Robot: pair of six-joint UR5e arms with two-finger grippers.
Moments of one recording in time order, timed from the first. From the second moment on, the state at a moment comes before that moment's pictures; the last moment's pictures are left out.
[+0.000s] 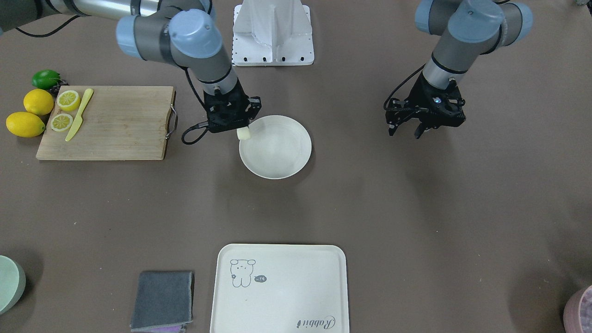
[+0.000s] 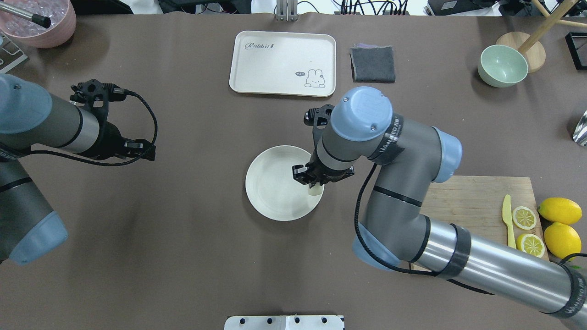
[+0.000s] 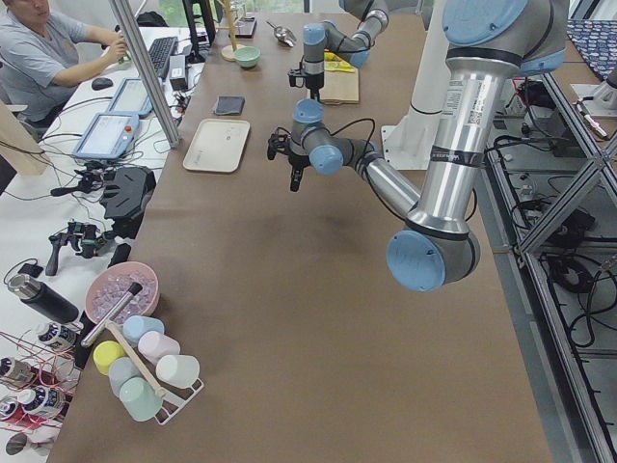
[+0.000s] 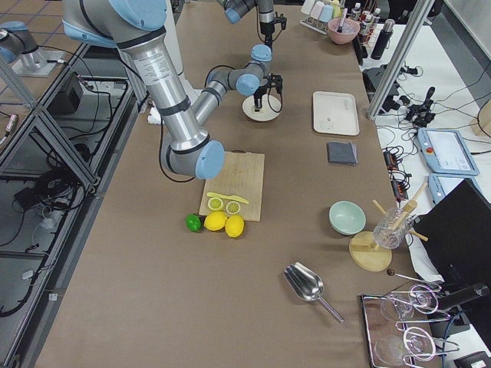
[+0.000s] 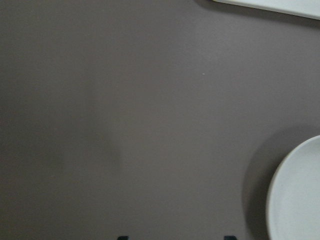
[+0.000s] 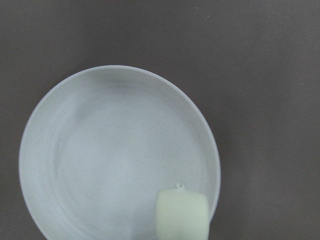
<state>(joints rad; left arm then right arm) -0.76 -1.76 -1.95 -1.84 -1.98 -0.97 0.52 -0.90 1.68 -1.51 1.99 1.13</state>
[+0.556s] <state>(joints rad) -0.79 -1.71 -1.97 -1.84 -1.98 -0.93 0.48 -0.76 1.45 -1.42 1.93 1.16</state>
